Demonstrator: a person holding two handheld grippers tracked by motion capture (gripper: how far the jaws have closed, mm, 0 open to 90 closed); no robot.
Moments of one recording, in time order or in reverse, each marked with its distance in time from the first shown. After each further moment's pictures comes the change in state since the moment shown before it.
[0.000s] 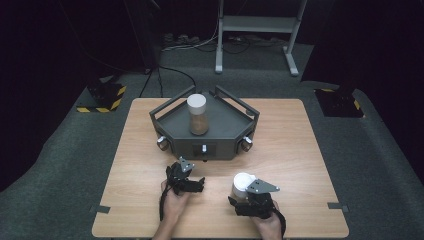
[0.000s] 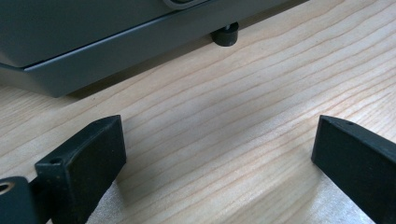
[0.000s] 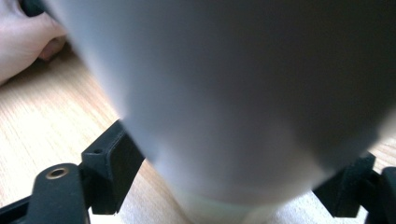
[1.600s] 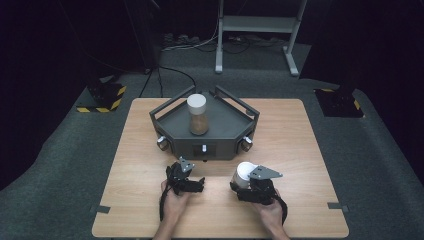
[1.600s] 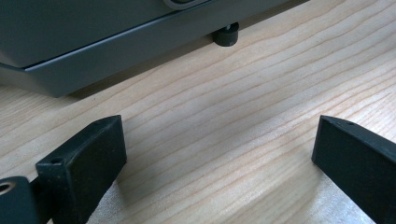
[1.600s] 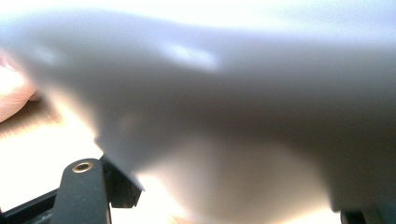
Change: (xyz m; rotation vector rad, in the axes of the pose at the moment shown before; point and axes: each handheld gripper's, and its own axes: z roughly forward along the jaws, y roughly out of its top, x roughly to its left) left arm -0.001 0.000 0.000 -0.001 0.002 0.000; right arm -0.018 0.032 -0.001 -0.018 -0.008 0.004
